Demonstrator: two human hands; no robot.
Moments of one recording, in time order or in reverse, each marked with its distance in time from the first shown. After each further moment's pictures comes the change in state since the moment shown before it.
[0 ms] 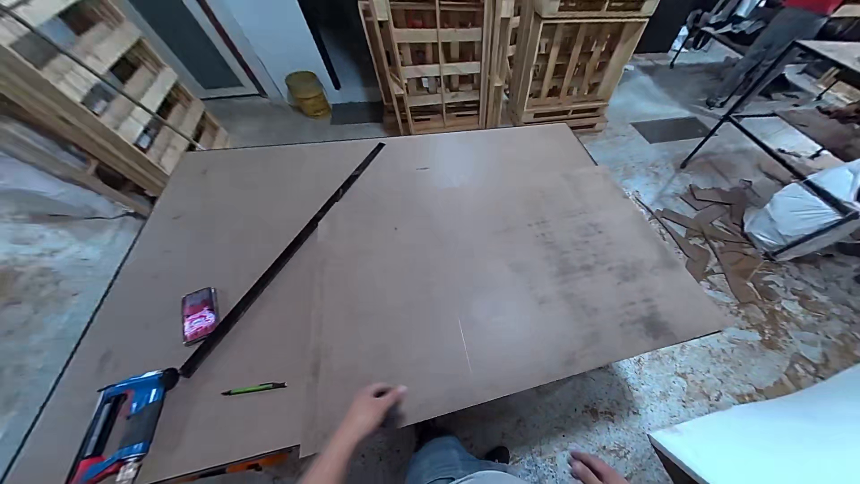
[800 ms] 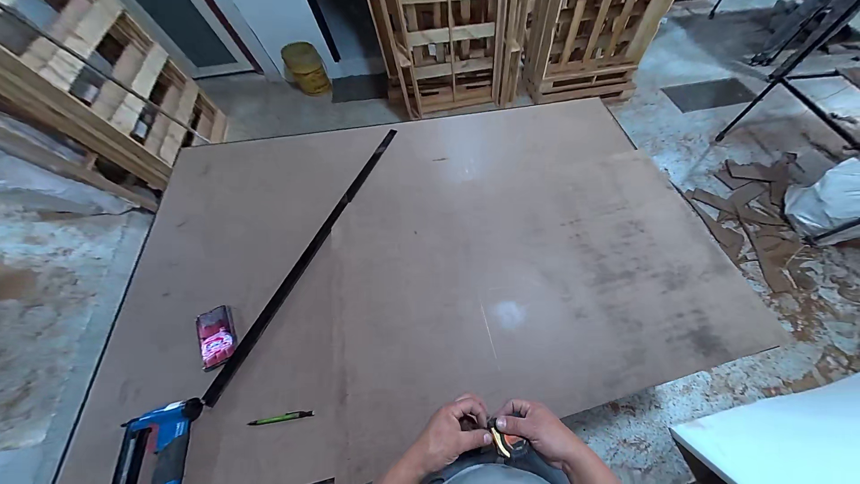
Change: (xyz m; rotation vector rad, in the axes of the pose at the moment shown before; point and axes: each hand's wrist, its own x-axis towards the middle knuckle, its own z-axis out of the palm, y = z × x) left_hand 0.036 0.054 0.019 -0.347 -0.469 0.536; right_hand 0.116 -0.237 0.116 0.423 -0.557 -0.136
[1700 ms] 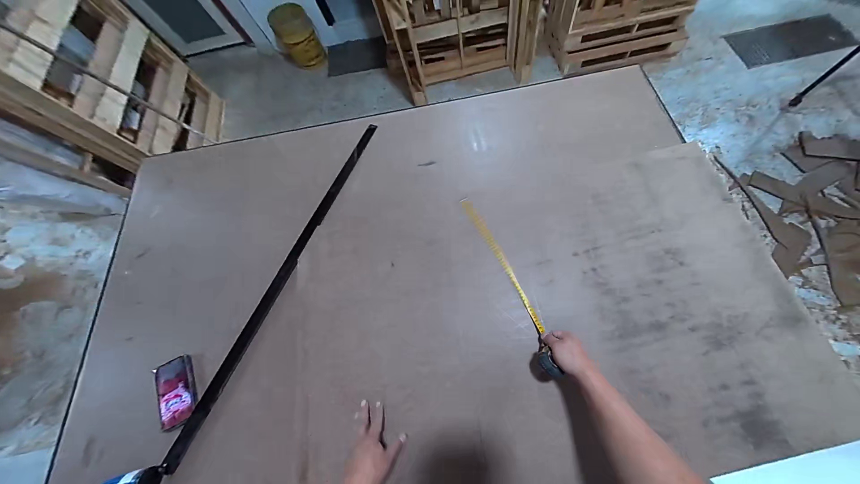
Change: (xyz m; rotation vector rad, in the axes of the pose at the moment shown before) left_hand 0.079 -0.036 -0.113 0.805 0.547 -0.756; right_hand 0.188 -0.138 -0.251 -0.620 0.563 0.163
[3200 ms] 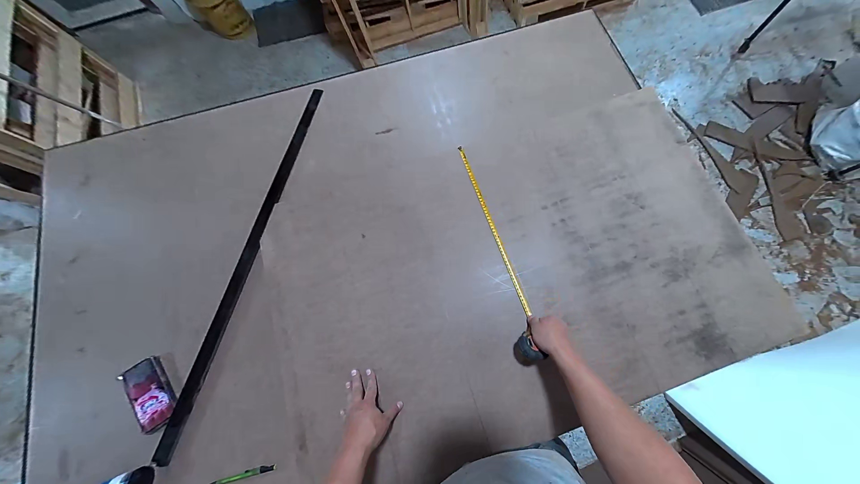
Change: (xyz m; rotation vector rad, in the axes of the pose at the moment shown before) left_hand 0.018 -0.016 0.021 0.179 -0.060 0.014; right_hand -0.063 0.020 0.032 -0.162 0.070 0.296
